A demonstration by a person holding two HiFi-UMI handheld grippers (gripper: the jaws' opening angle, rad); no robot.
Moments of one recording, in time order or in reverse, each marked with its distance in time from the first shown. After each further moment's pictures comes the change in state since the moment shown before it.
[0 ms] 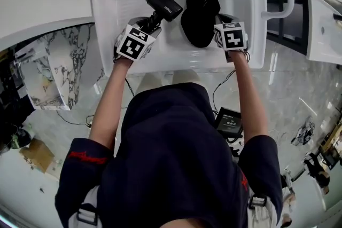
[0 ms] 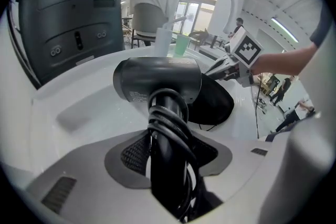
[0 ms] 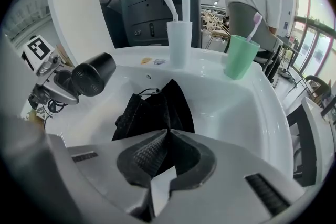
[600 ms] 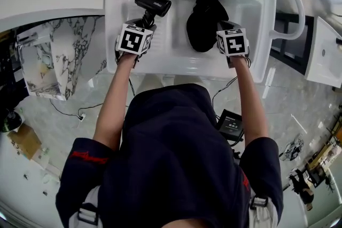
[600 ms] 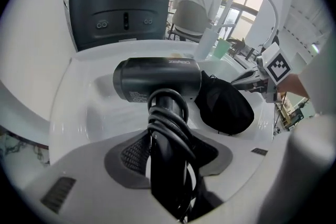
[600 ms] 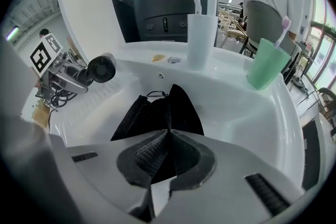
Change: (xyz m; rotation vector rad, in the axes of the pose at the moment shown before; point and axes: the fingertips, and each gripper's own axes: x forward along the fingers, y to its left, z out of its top) left arm -0.012 0.056 -0.039 -0.349 0.032 0.167; right arm 0.025 0.021 0.016 -0.104 0.039 0.083
